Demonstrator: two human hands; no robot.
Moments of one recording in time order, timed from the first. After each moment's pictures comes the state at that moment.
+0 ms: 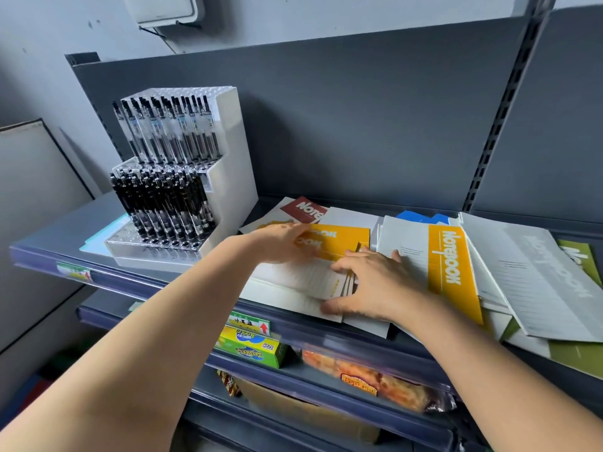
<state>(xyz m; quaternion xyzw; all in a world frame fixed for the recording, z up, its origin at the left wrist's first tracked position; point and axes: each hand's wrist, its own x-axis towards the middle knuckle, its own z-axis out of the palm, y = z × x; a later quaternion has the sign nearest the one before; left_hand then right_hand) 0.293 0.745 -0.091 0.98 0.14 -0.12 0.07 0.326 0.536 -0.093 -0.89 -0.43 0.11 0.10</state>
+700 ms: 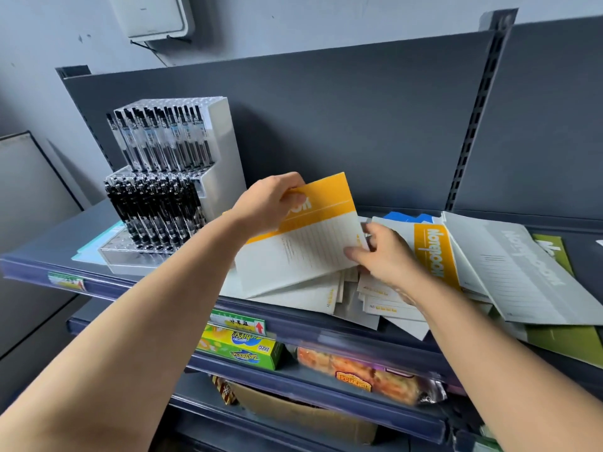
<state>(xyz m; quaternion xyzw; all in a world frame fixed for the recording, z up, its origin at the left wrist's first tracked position) 0.285 0.727 -0.032 0.96 0.08 0.20 0.18 0.353 0.531 -0.099 -0.81 -0.25 0.16 0.50</state>
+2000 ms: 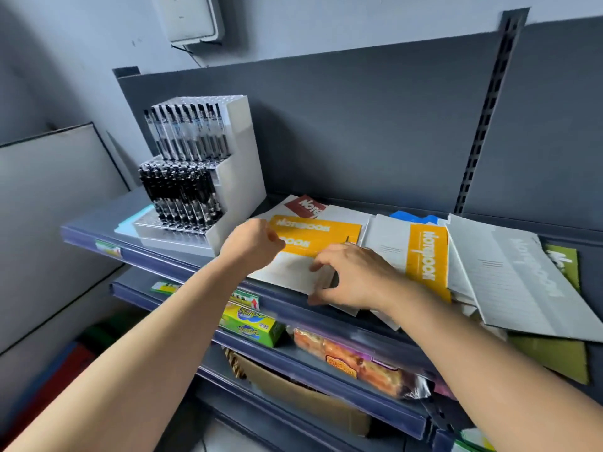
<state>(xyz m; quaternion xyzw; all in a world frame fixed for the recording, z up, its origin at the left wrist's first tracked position) 0.235 0.681 -0.071 0.90 0.39 0.11 0.16 0.328 0.512 -0.089 -0.81 -0.56 0.06 0.15</state>
